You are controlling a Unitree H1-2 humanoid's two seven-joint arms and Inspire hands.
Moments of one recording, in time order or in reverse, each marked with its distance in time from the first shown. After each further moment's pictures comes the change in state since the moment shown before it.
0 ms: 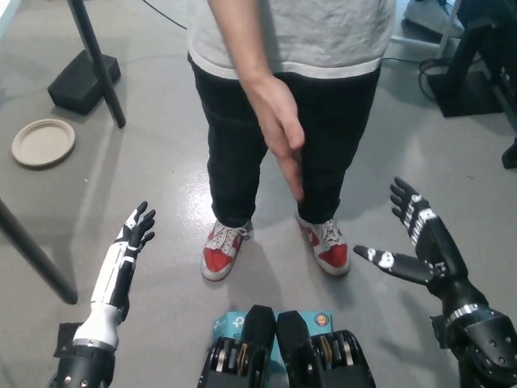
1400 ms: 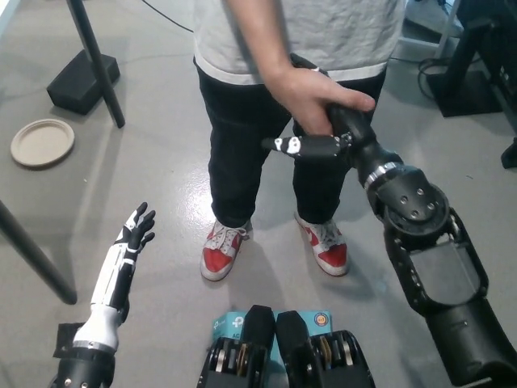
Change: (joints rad) left_arm 0.003 -0.001 0.001 0.004 -0.002 -0.017 -0.001; right_arm -0.498 0.050 0.140 0.266 -0.148 0.126 -0.037
